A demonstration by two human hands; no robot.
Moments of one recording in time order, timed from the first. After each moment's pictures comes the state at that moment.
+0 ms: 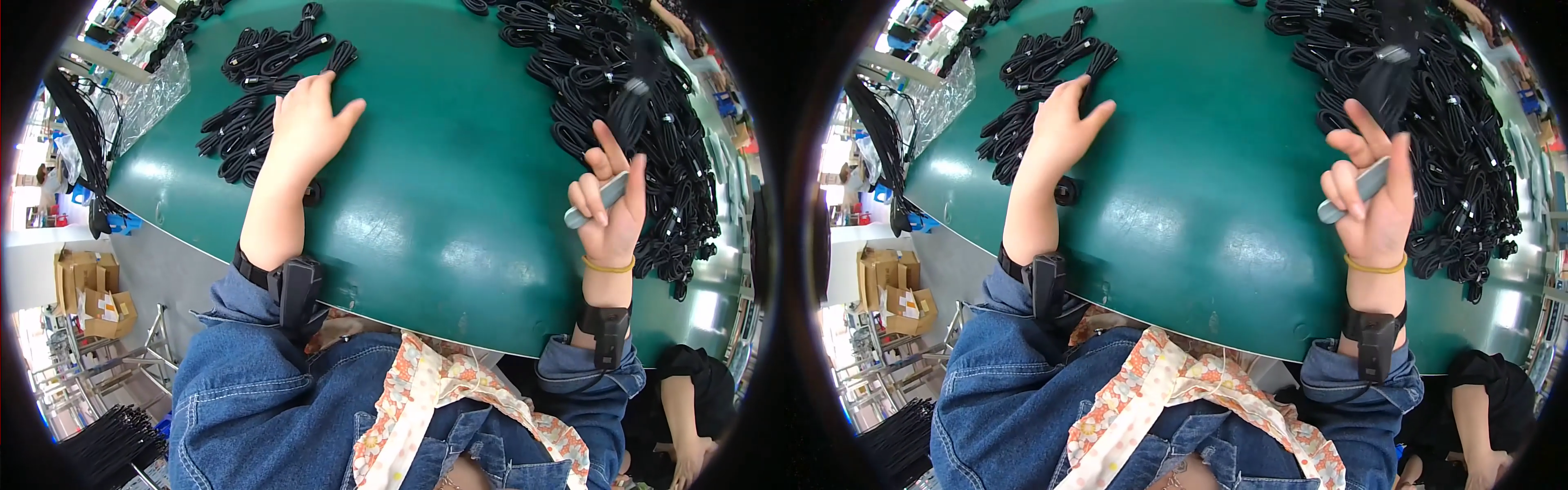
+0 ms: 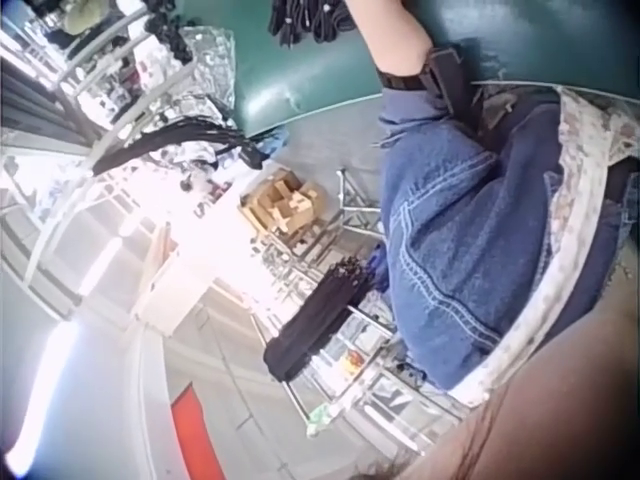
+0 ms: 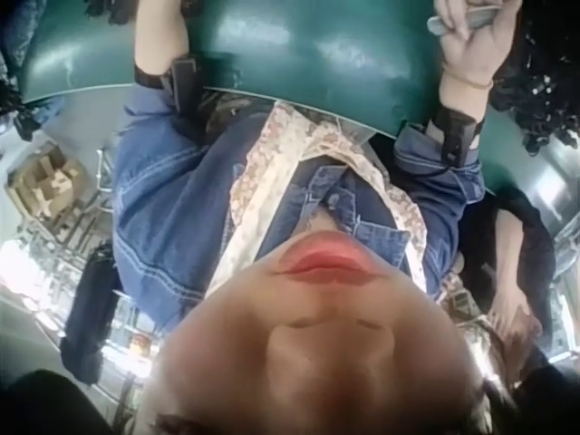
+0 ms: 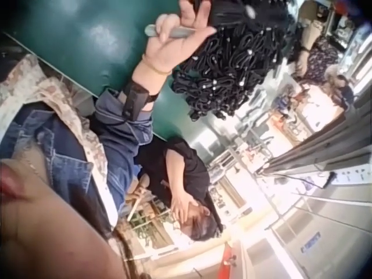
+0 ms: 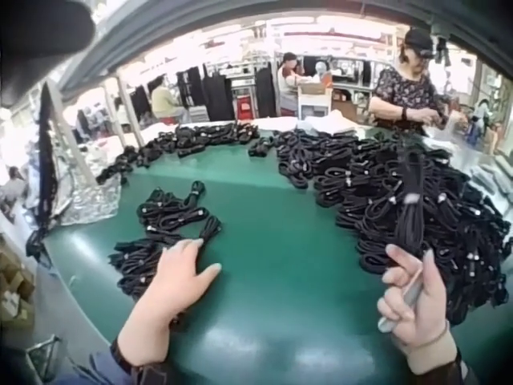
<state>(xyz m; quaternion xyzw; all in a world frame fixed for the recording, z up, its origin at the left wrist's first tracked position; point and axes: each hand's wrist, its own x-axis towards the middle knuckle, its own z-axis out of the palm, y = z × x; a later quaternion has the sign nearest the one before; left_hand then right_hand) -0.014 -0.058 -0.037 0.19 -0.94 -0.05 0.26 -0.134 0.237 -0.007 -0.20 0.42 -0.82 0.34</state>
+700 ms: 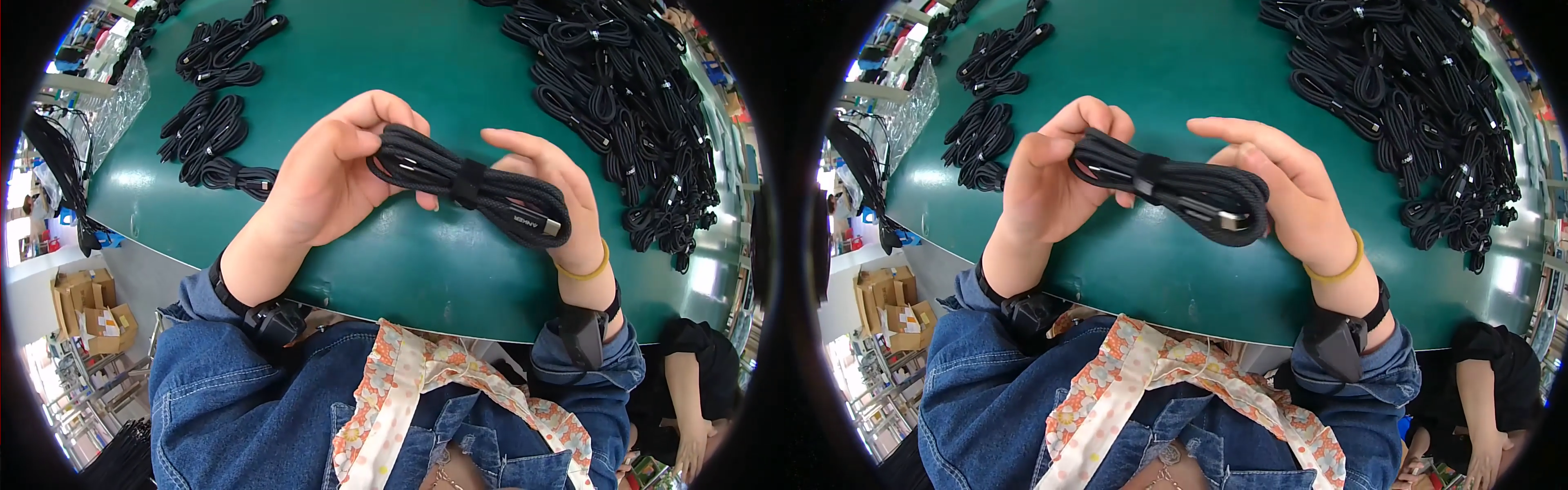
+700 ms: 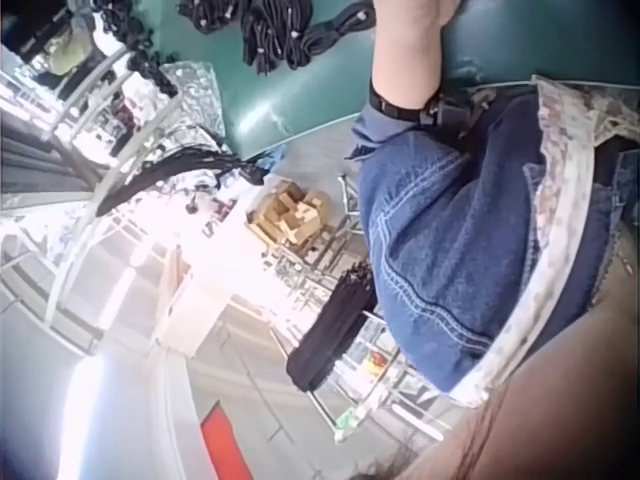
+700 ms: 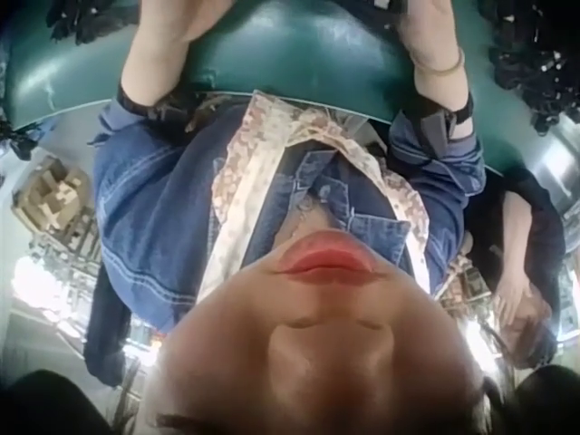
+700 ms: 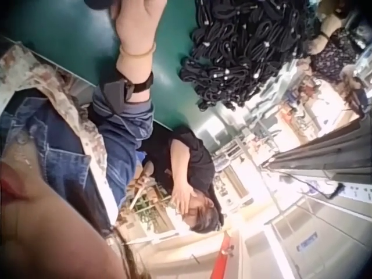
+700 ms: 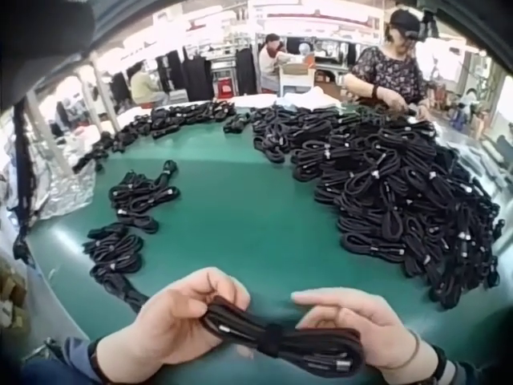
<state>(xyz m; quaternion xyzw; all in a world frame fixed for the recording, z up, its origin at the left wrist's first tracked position) -0.009 0.020 -0.011 -0.06 -0.31 -0.95 -0.05 -0.103 0.224 -0.016 -0.32 0.59 -0.68 0.30</state>
